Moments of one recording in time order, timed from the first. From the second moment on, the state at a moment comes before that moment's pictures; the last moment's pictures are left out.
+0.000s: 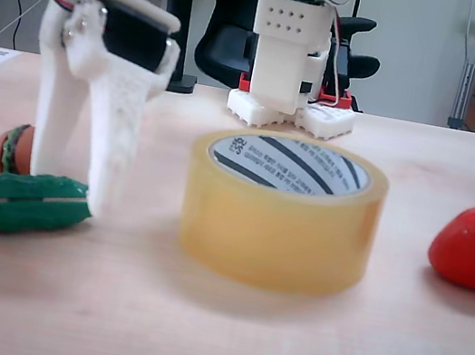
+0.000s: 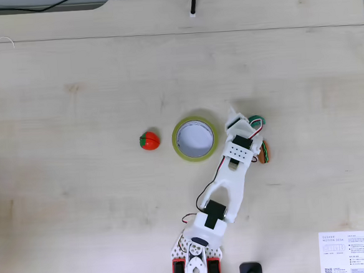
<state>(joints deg) 21.6 75.5 97.1 43.8 -64.4</state>
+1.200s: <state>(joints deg) 24.2 62.1 83.0 45.5 -73.9</state>
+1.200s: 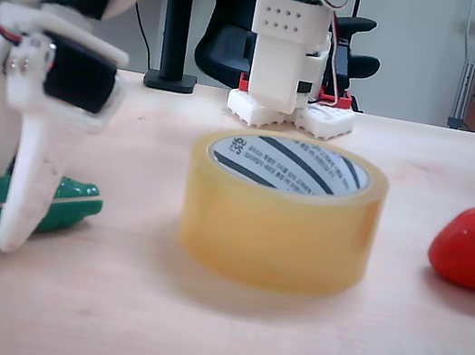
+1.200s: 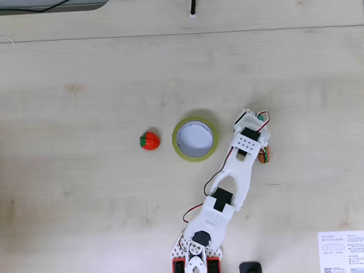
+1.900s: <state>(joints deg) 23.8 62.2 82.2 51.0 -78.5</state>
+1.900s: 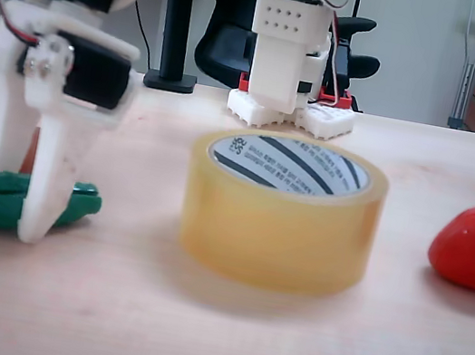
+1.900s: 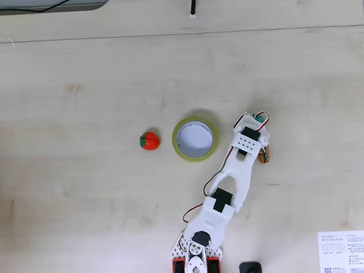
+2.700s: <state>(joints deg) 22.0 63.1 82.9 52.3 -79.1</state>
